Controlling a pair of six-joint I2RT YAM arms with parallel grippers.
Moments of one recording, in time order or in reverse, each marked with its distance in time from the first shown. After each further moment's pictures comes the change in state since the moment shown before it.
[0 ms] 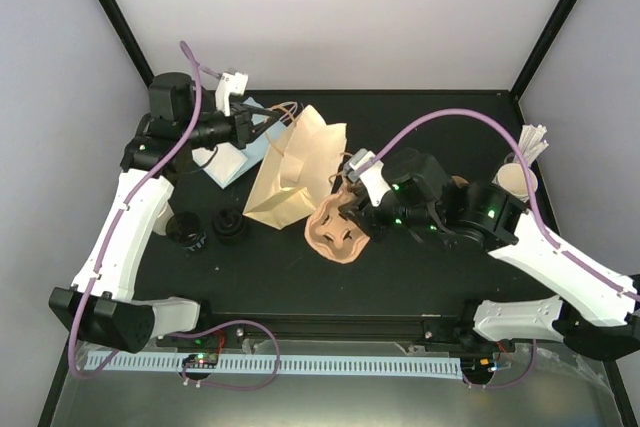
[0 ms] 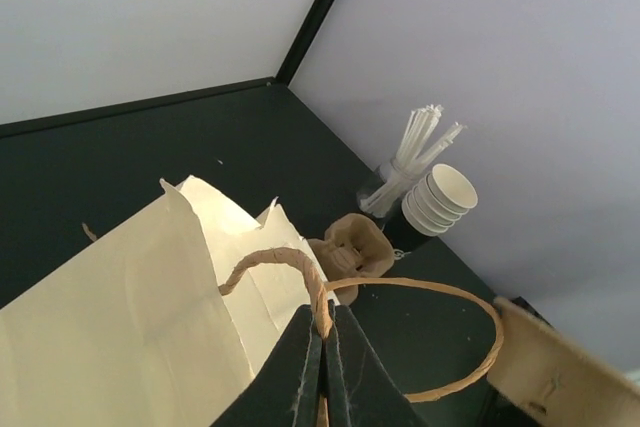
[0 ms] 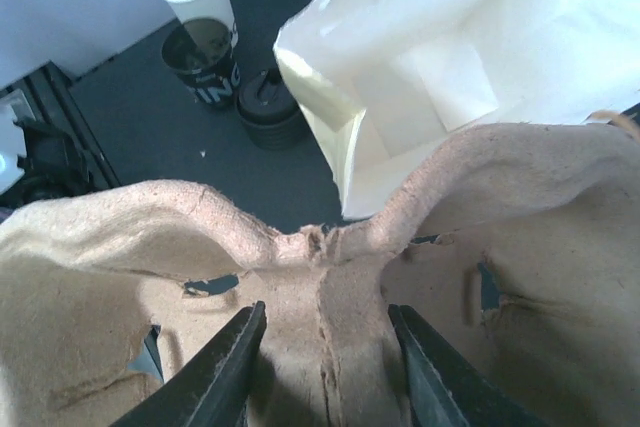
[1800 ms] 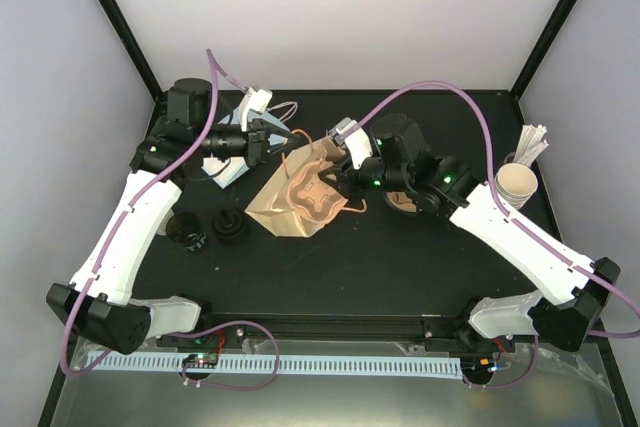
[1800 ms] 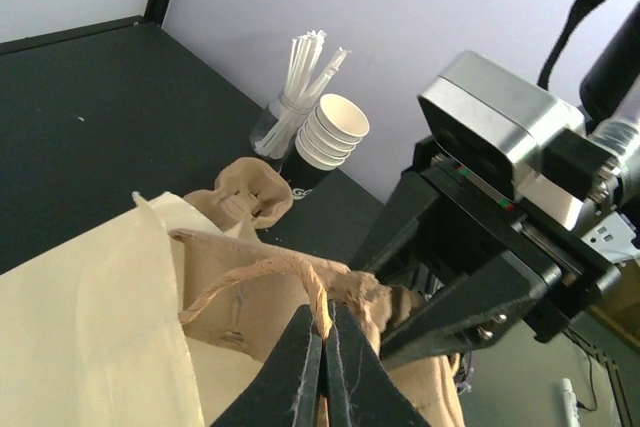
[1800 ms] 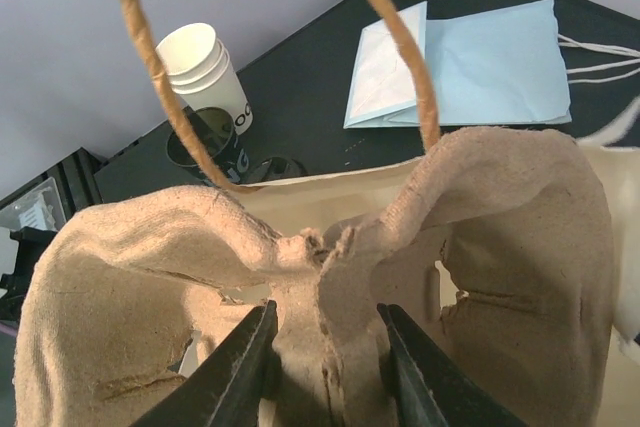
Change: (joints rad) left arm -0.114 0.002 0.007 -0.090 0.150 0.068; right arm -0.249 0.151 -0.063 0.341 -0.301 -0.059
